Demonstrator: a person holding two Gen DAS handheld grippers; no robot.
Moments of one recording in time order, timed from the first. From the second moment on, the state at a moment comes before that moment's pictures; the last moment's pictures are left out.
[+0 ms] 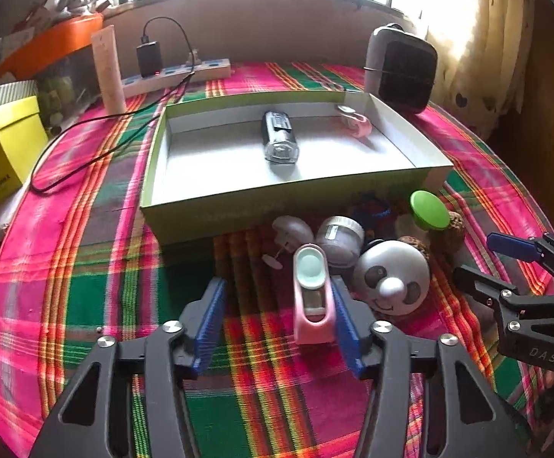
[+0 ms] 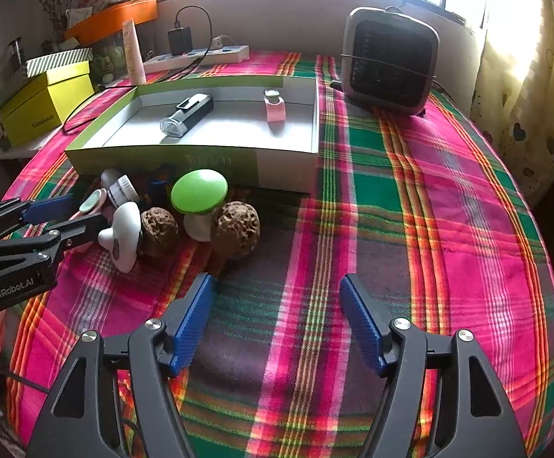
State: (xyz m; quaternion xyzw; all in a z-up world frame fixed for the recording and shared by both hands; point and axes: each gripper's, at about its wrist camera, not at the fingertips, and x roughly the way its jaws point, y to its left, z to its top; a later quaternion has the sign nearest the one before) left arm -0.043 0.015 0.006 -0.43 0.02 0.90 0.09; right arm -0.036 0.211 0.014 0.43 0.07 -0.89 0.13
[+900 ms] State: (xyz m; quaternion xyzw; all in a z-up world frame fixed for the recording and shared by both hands) left arm -0.039 -0.005 0.006 -0.43 -0.01 0.90 0.08; right arm -0.058 0.197 0.017 0.43 0.08 -0.89 0.15
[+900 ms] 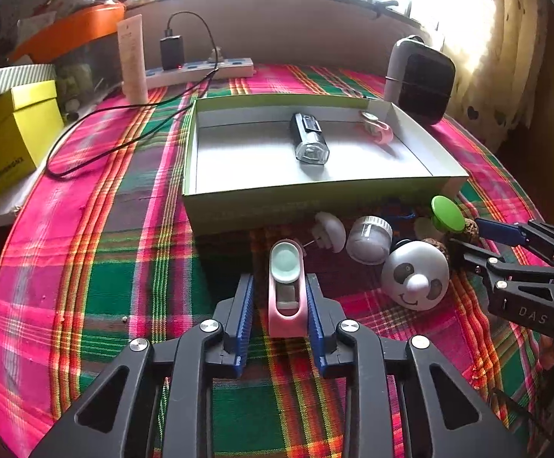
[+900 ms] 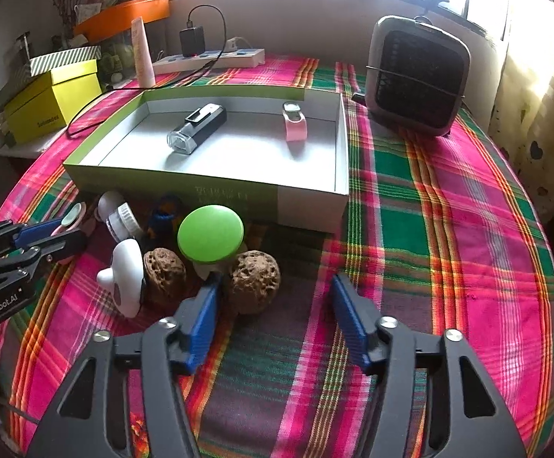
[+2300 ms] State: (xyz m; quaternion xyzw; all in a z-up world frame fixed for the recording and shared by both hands) left arm -0.040 -0.009 0.005 -0.43 -0.01 0.90 0.06; right arm -0.050 0.201 0.019 0.43 0.06 -0.89 0.15
